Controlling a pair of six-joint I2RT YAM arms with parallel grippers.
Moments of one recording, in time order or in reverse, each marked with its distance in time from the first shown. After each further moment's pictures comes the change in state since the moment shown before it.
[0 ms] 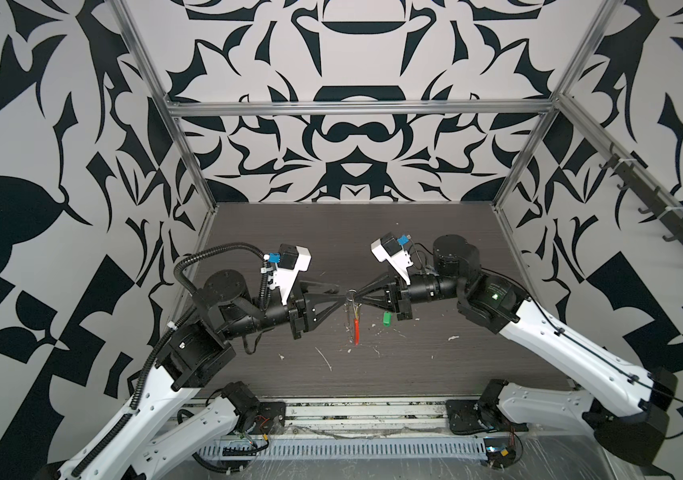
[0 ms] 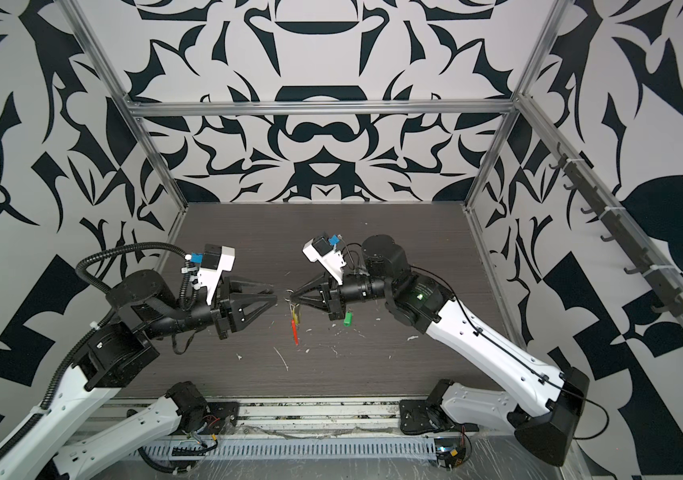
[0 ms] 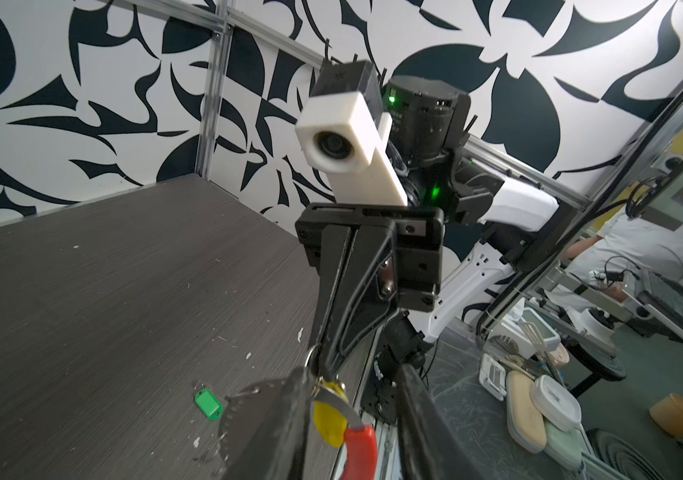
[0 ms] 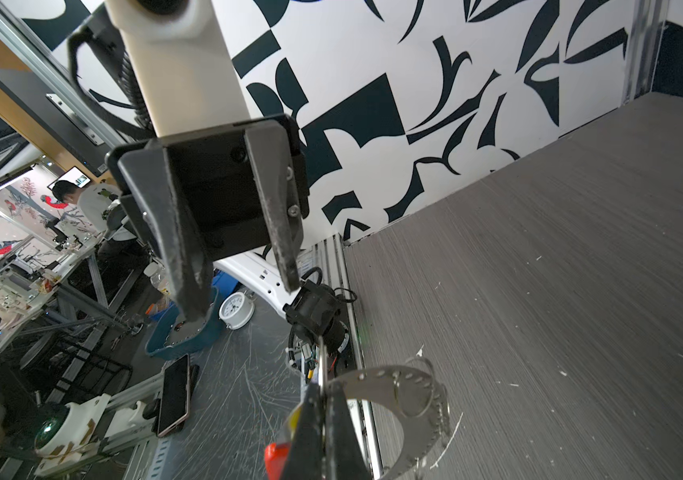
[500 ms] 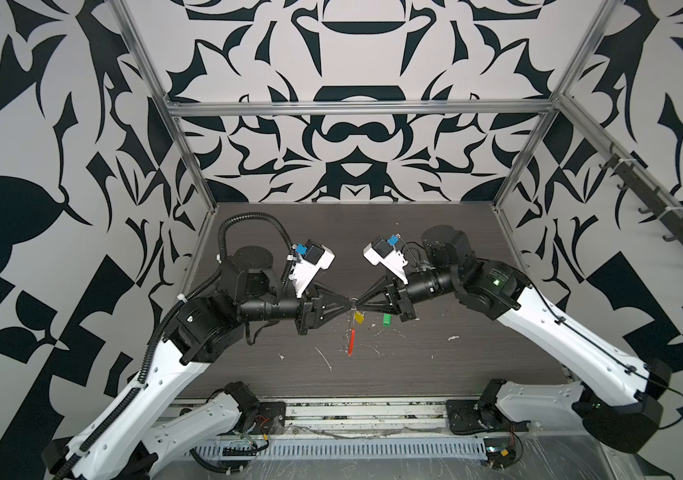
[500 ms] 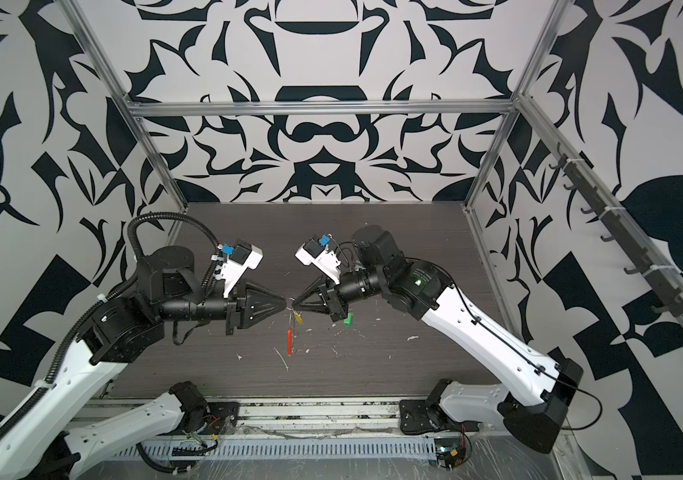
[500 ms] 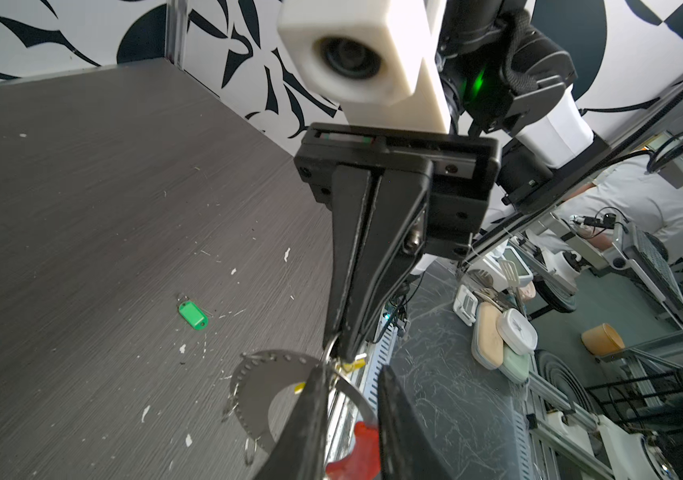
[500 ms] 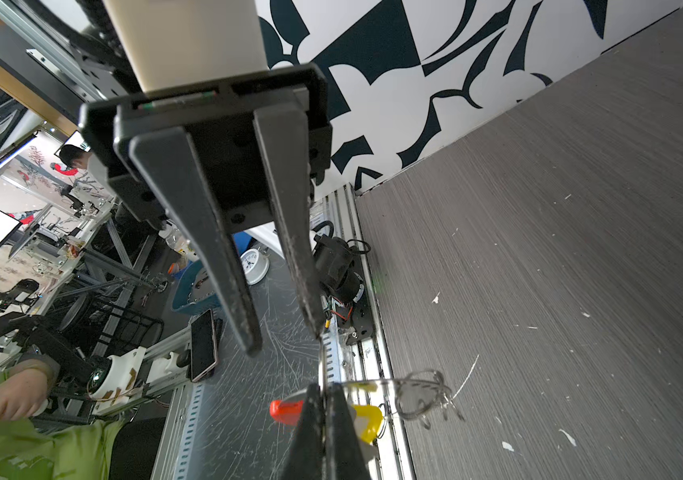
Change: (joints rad) left arm 0.000 0.166 0.186 -0.320 0.085 0.073; right arm -0.005 0.082 0.161 -0.303 -0.054 -0.092
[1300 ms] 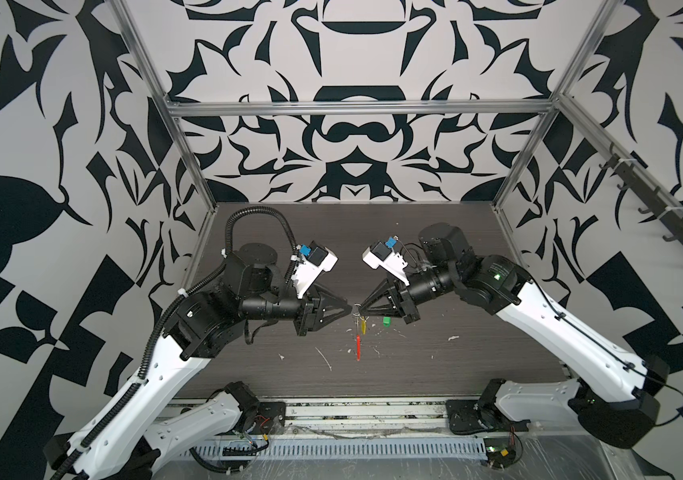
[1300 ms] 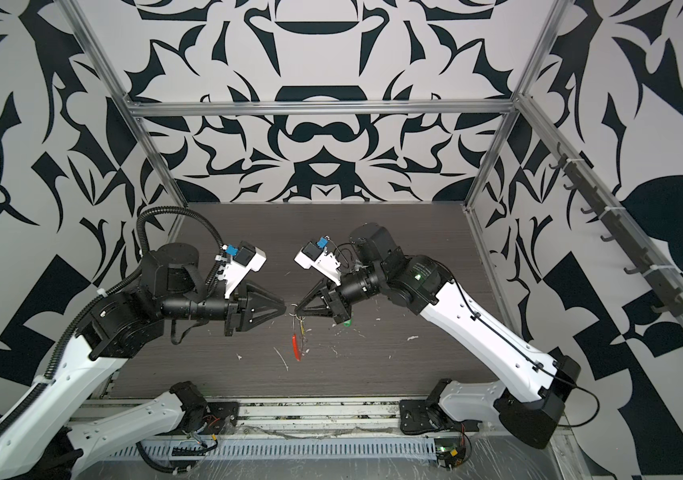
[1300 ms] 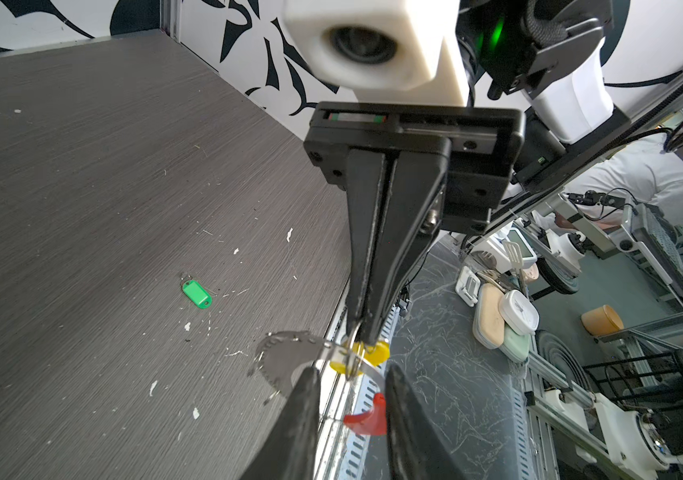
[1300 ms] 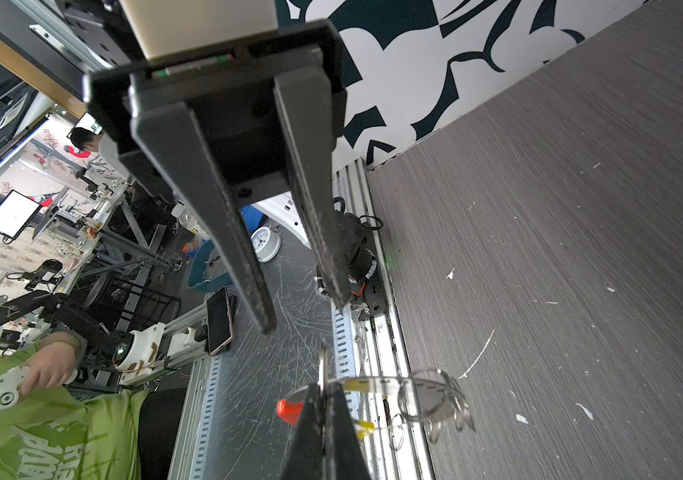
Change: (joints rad) left arm 0.000 0.034 0.043 -0.087 -0.001 0.048; right arm -0.002 0.027 0.053 -0.126 -0.051 -0.053
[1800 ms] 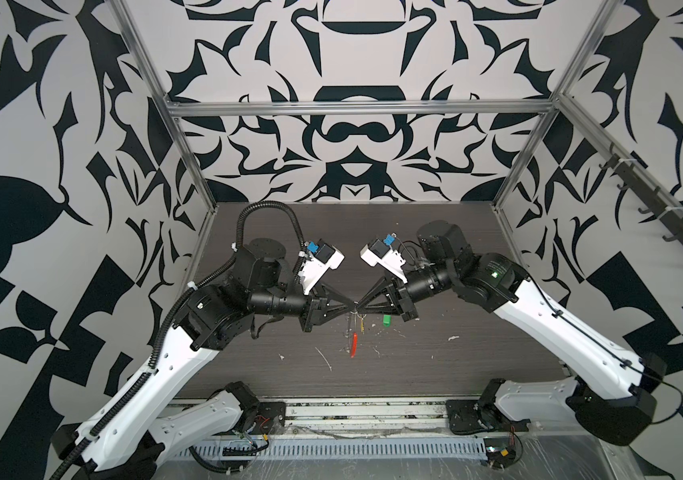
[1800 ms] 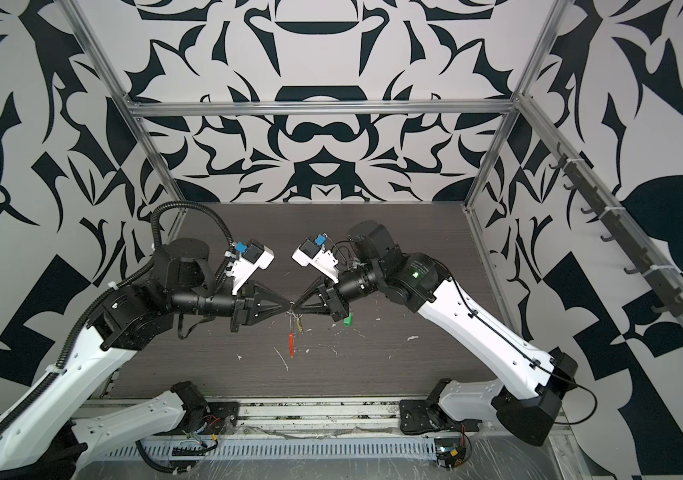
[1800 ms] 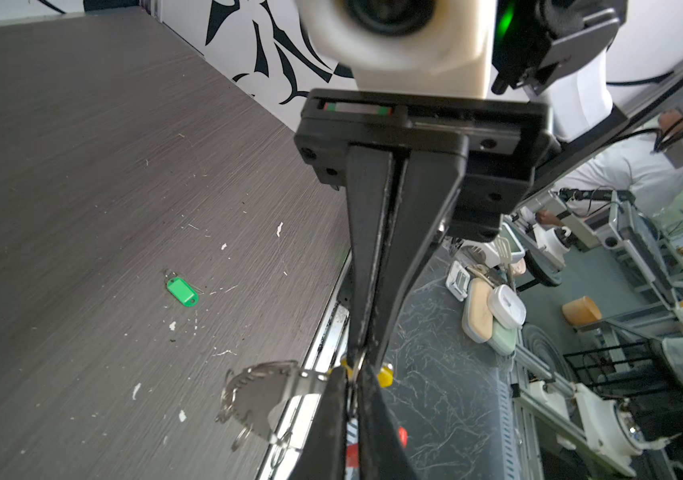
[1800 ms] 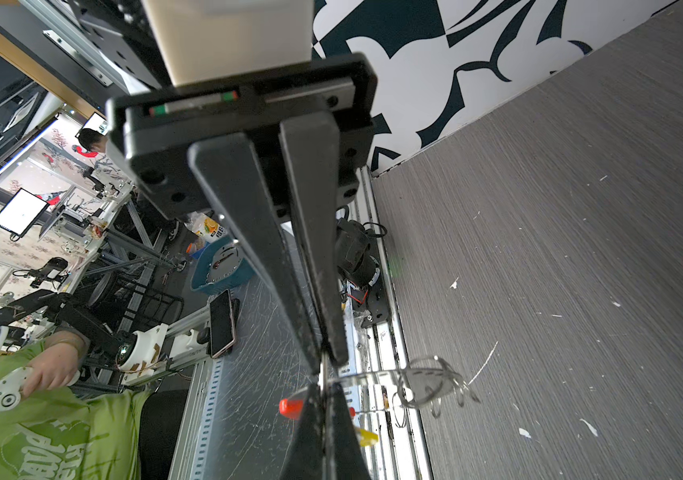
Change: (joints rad) left arm 0.000 0.038 0.012 0.005 0.041 -0.008; right arm 0.001 0.018 0.018 0.020 -0.009 0.005
